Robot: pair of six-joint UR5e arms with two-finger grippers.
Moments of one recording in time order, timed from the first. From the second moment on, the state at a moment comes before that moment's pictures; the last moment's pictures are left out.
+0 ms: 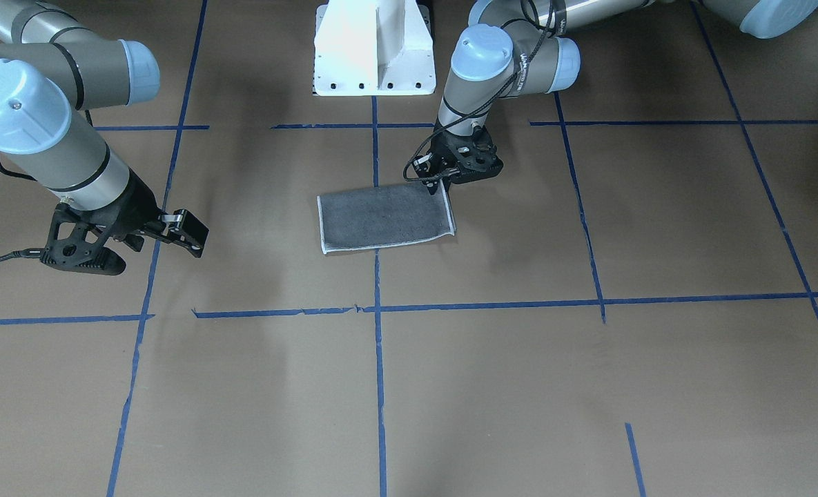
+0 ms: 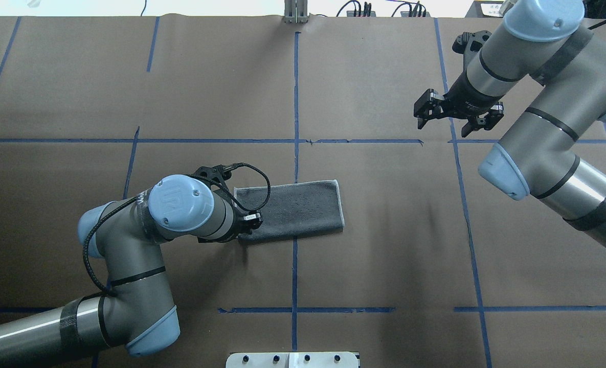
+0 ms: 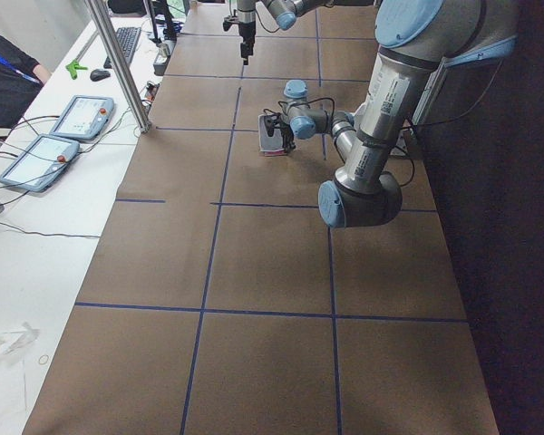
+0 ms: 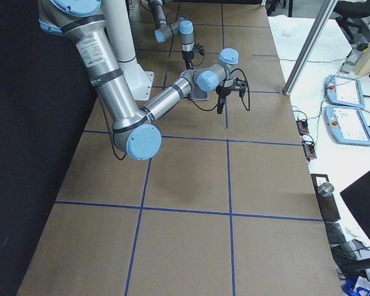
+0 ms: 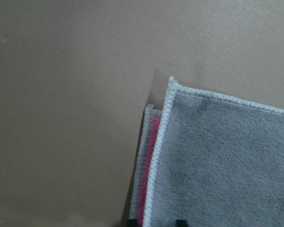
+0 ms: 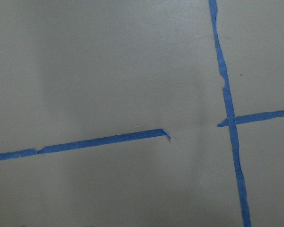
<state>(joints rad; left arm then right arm) -0.40 -2.09 -1.71 -1.83 -1.78 -1.62 0.90 -1.12 1.74 -1.57 2.18 1.05</state>
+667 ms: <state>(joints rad) -0.39 -2.24 -1.68 -1.69 -1.78 -1.61 0.91 -1.13 1.74 -1.57 2.18 1.05</state>
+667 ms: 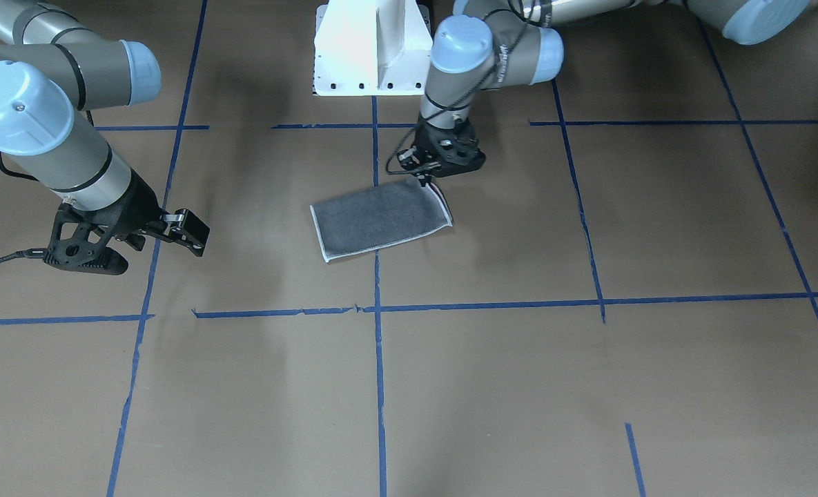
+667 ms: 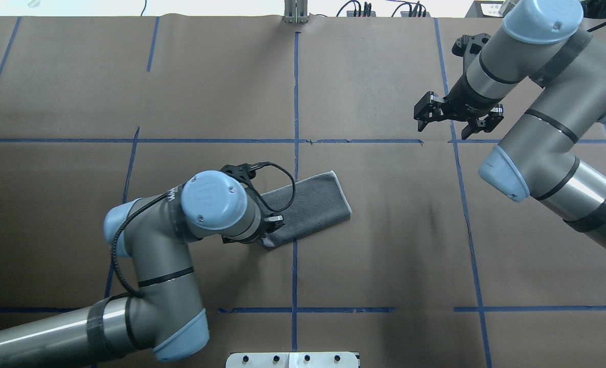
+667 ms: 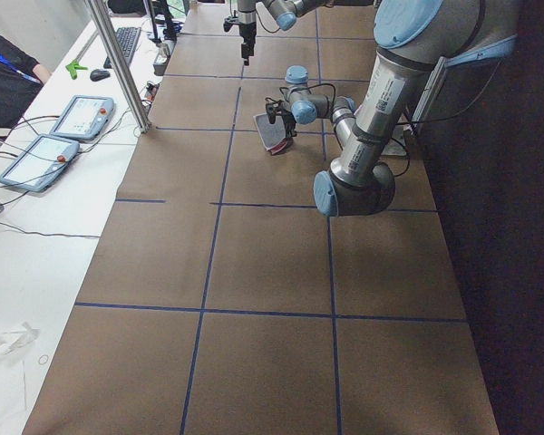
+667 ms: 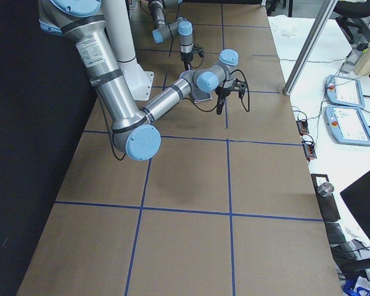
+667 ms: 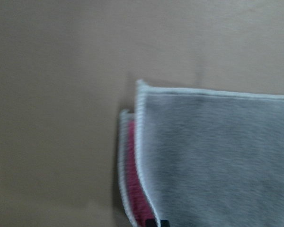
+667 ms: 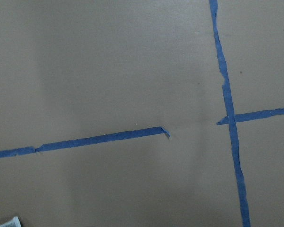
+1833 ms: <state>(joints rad) -0.43 -2.71 -1.17 -1.66 -1.77 -1.61 0.95 -1.18 1.74 -1.57 2.19 0.93</state>
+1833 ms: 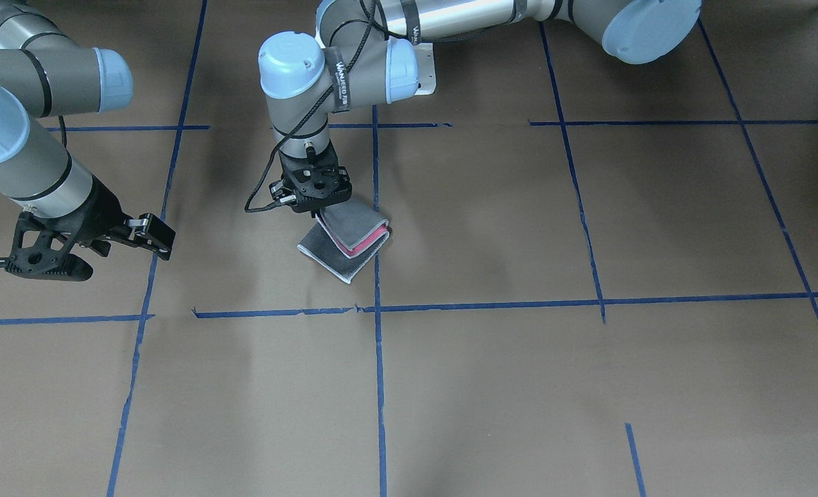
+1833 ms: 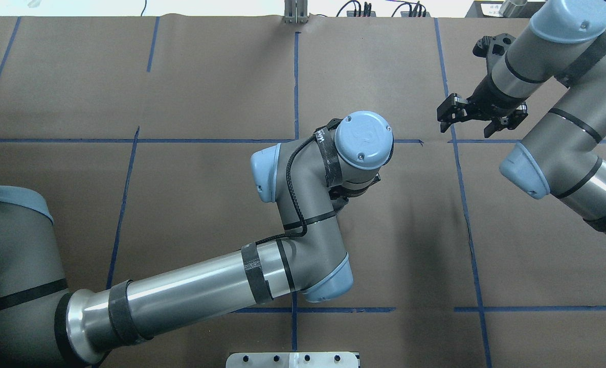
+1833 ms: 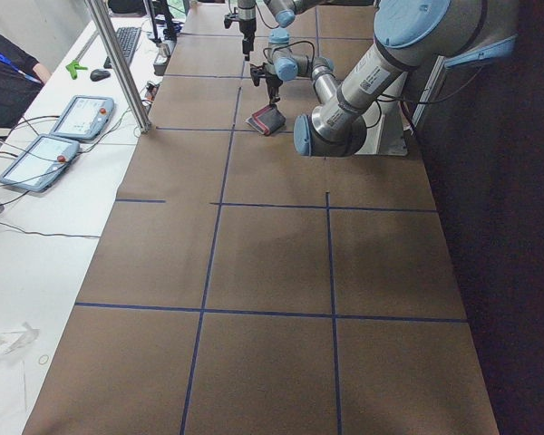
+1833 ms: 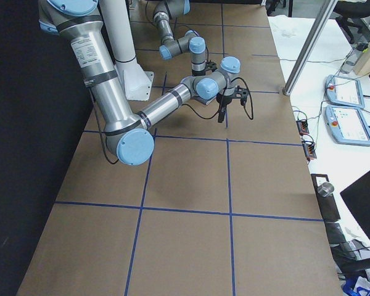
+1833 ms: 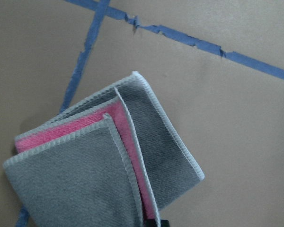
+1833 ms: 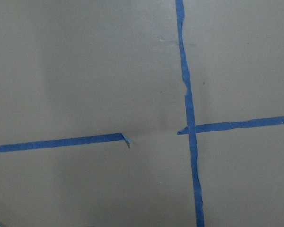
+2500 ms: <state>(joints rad) -0.52 -2.76 -1.06 -1.67 -1.83 -1.55 0.95 -1.17 1.74 -1.57 2.19 0.93</state>
